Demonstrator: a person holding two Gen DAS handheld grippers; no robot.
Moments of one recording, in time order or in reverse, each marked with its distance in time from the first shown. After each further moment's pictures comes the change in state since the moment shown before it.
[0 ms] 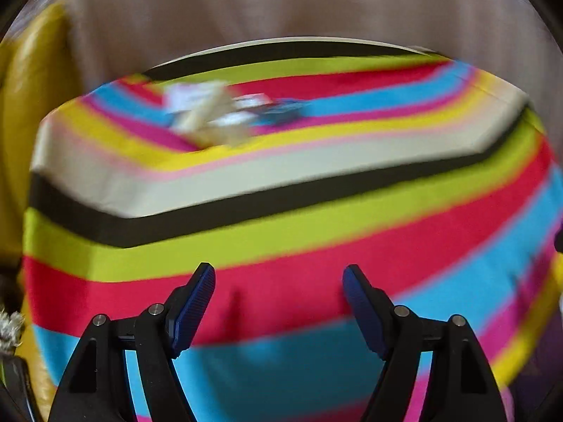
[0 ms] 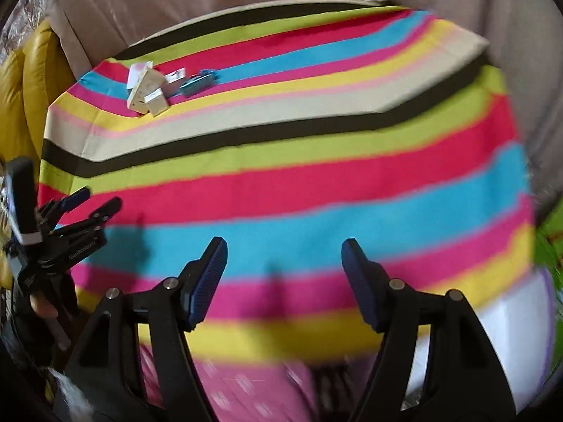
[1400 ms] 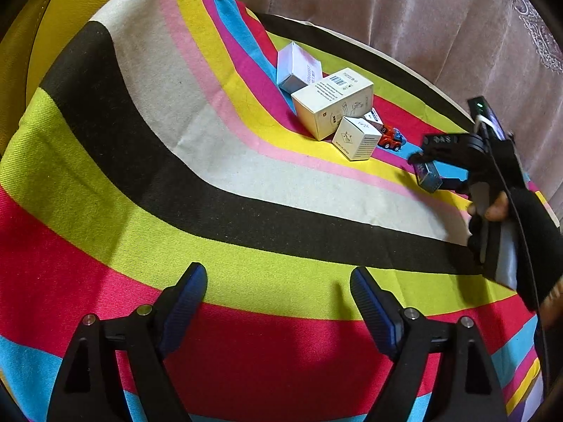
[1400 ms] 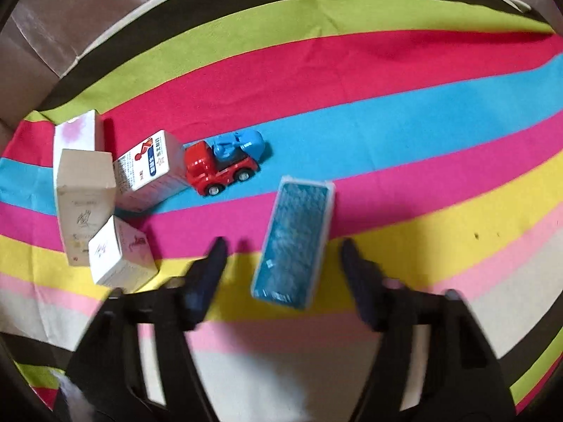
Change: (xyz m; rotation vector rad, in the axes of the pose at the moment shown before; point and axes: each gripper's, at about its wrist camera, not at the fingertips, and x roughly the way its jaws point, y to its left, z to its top) left arm 0.057 0.113 -0.006 -0.399 0.014 -0.114; right arm 0.239 0.135 0.199 0.074 0.057 0.011
